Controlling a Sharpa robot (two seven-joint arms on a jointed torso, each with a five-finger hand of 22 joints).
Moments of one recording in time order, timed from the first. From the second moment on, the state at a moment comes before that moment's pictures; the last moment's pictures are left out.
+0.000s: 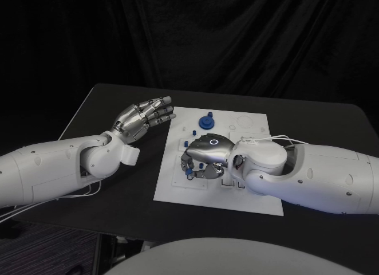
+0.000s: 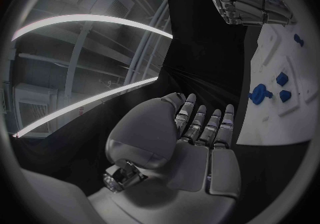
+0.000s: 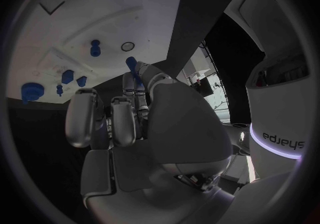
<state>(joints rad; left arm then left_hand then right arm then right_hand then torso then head) 1.14 -0.93 -0.21 1.44 0.09 0.15 0.68 1.40 0.21 0.22 0.15 0.43 0.61 0.14 0.08 0.11 0.16 0.19 0.41 0.05 0.18 0.28 0.19 0.04 0.09 0.26 0.29 0.07 0.29 1.23 -0.58 -0.24 1.64 -1.73 -0.21 -0.05 1.48 -0.09 0.31 0.10 0.30 0.97 0.10 0.38 0.30 0.93 0.05 0.62 0.23 1.46 -0.02 1.40 1.29 0.07 1.46 0.08 1.27 1.31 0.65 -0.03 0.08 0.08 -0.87</state>
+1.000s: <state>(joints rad) 1.14 -0.92 -0.21 1.43 0.09 0.15 0.67 1.40 0.21 0.22 0.15 0.43 0.60 0.15 0.08 0.11 0.16 0.19 0.41 0.05 0.18 0.28 0.19 0.04 0.09 0.26 0.29 0.07 0.29 1.20 -0.57 -0.24 1.62 -1.76 -0.17 -0.06 1.47 -0.09 0.31 0.09 0.30 0.98 0.09 0.37 0.30 0.95 0.05 0.61 0.23 1.46 -0.02 1.40 1.29 0.07 1.46 0.08 1.27 1.31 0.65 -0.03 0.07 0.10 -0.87</state>
